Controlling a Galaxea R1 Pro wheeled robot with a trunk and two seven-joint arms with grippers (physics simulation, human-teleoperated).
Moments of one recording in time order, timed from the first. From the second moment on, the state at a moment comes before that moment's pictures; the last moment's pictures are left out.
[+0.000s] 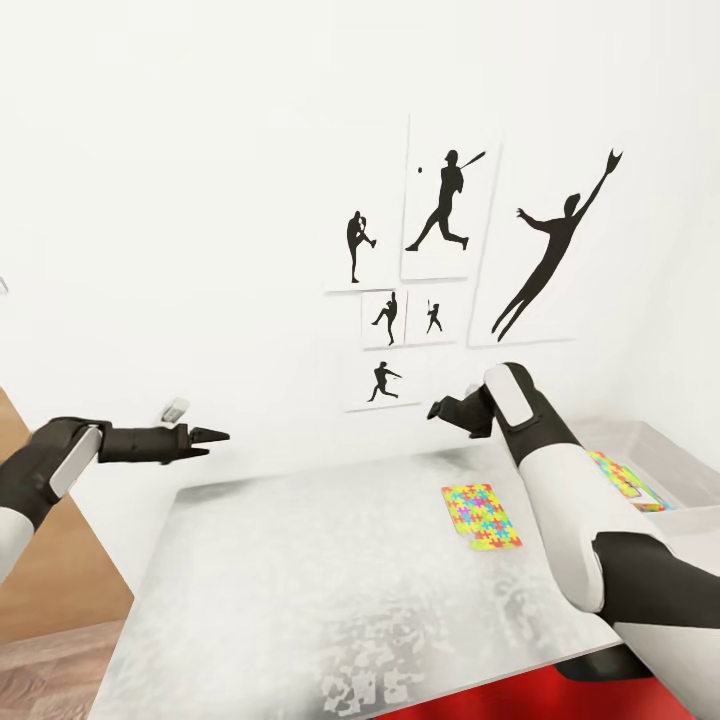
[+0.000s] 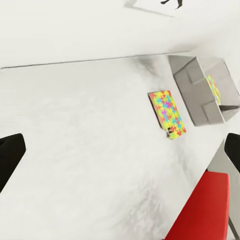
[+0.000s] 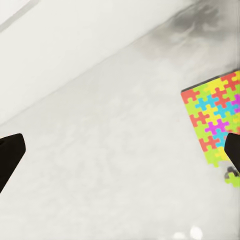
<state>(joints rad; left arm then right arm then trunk) -1.00 0.50 -0.23 -0.69 0.51 0.96 -0.93 -1.17 0.03 -0.05 -0.68 -0.74 1.05 -0.55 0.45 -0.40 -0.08</state>
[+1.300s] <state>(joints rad) -1.00 0.43 -0.22 -0.76 0.51 0.97 -0.72 -1.18 0.02 -0.05 -0.67 -0.74 1.05 -0.56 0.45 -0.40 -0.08</state>
